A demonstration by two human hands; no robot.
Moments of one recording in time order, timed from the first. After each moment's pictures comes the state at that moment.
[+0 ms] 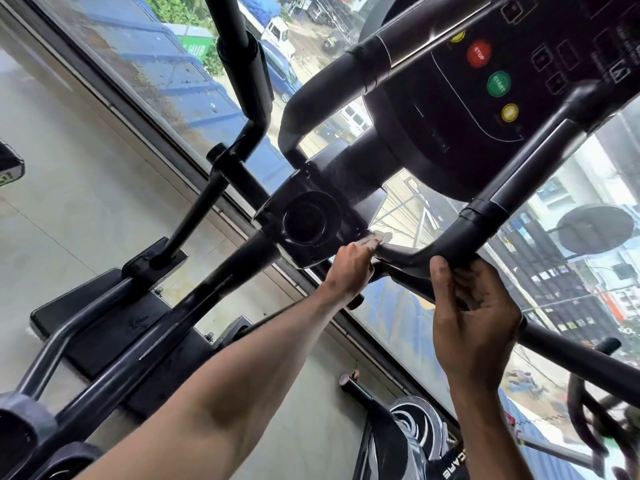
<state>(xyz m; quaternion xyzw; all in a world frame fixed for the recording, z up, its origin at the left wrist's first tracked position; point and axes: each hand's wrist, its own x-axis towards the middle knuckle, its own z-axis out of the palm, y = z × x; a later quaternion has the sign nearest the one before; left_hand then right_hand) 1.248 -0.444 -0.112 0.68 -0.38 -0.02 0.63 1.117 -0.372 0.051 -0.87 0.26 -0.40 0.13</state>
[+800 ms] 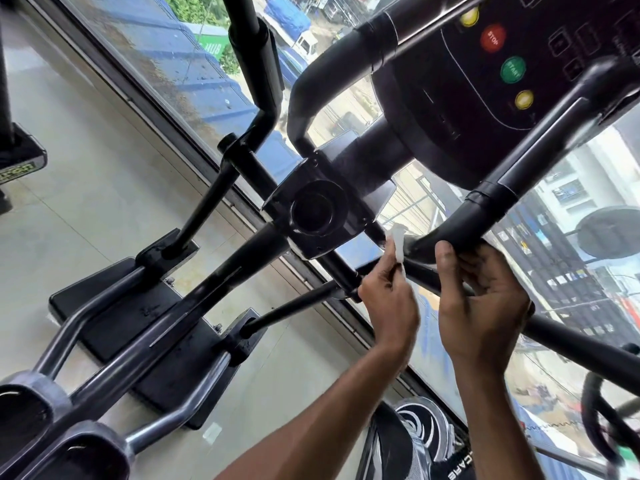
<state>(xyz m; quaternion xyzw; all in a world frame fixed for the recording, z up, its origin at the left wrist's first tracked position) 1.147 -0.397 -0.028 0.38 0.06 -0.22 0.90 1.113 -0.384 0.050 -0.88 0.24 -0.40 0.13</state>
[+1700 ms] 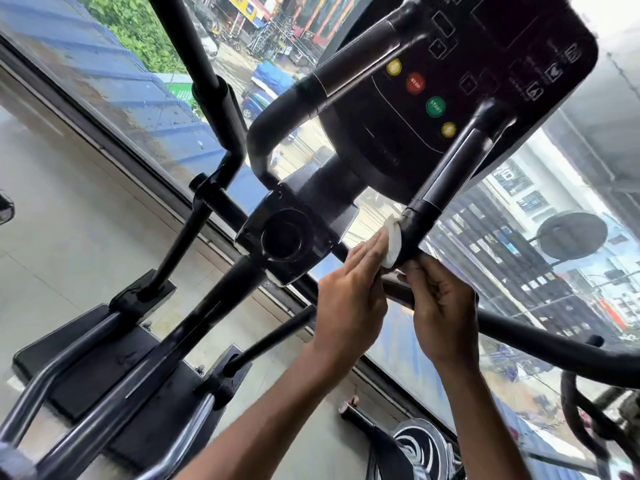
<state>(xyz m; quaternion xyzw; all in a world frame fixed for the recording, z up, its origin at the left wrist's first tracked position) 1.174 -0.335 -0.010 0.55 -0.27 0.11 0.79 1.097 -0.397 0.070 -0.90 0.20 -0.31 0.22</state>
